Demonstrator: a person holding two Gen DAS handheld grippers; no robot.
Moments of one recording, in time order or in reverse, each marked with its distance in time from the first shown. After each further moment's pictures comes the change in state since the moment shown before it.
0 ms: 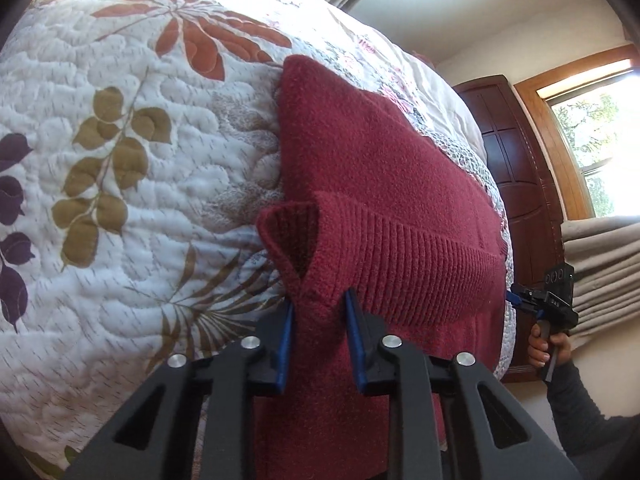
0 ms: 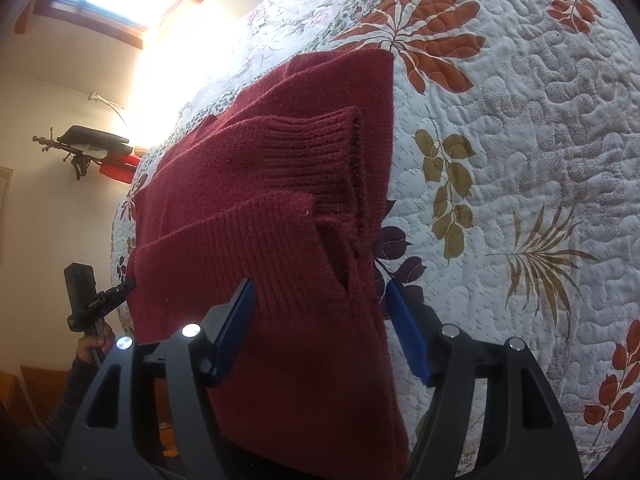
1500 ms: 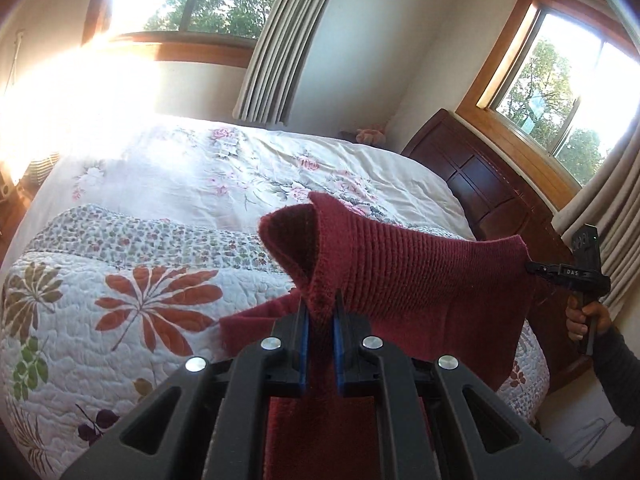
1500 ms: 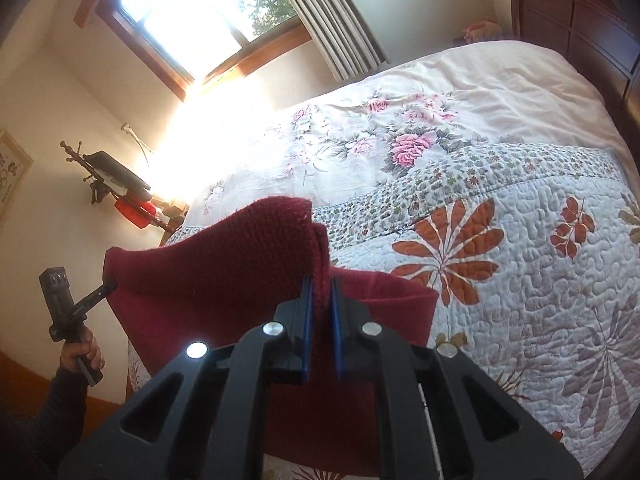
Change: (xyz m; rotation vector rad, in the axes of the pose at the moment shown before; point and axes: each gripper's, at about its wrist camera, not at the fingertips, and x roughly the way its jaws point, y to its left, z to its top) left arm -0.098 -0.127 0.114 0.343 -0.350 0.088; right arm -0.110 0.086 0.100 -0.150 -0.333 -0.018
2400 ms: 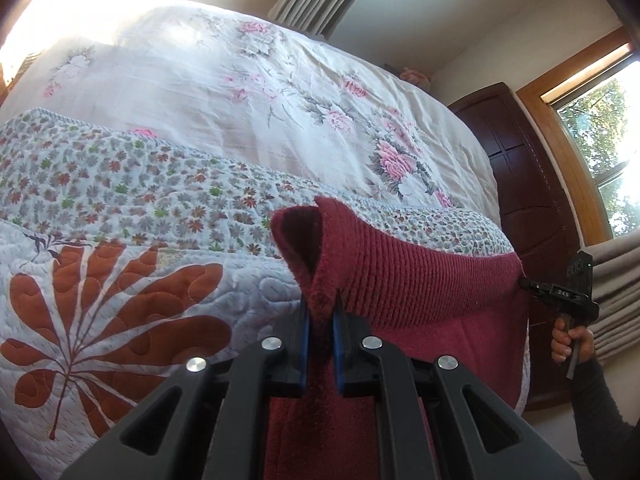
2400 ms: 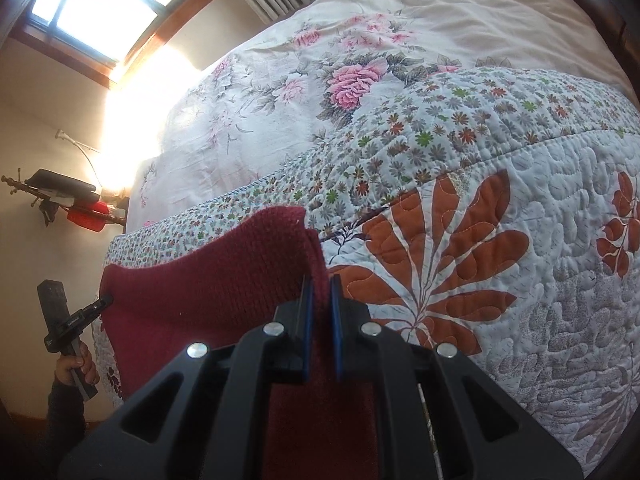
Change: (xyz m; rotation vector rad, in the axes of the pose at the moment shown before) left arm 0.194 0.098 0.016 -0.242 0.352 0.003; right arm 0.161 -0.086 0.042 0.183 0.243 -0.147
